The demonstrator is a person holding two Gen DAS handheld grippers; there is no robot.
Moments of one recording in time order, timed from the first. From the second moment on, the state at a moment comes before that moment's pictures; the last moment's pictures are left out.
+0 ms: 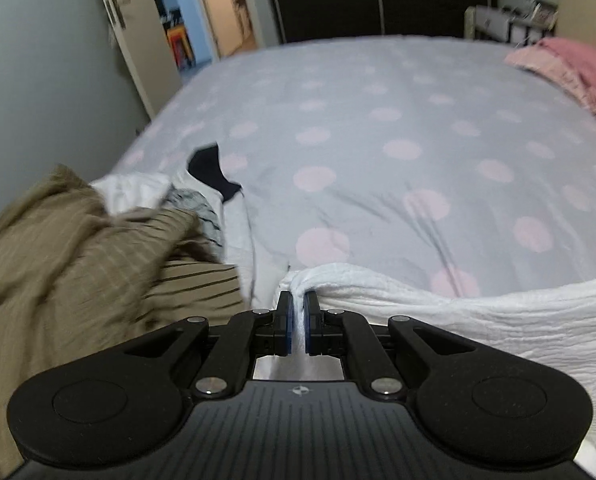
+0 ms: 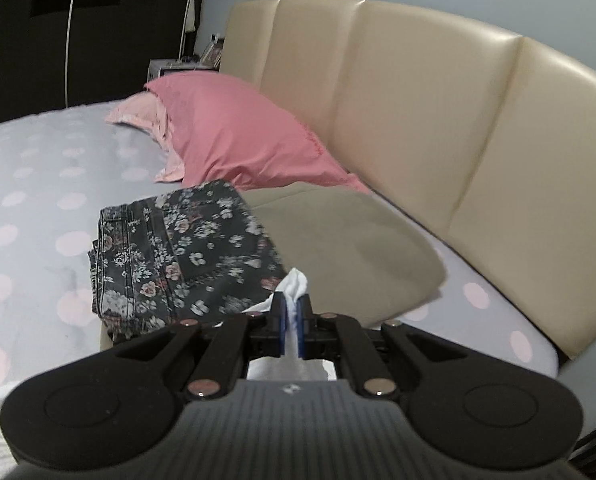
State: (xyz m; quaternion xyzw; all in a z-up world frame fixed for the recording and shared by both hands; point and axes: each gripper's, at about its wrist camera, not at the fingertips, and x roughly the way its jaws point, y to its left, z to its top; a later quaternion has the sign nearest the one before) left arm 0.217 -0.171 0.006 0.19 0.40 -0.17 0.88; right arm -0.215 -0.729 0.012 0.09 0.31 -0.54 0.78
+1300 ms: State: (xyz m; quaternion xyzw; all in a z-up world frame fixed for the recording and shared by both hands) left arm 0.097 -0.036 -0.006 0.33 0.43 -0.25 0.80; right arm -0.181 -0.561 -0.022 0.21 0.36 -0.31 0.85
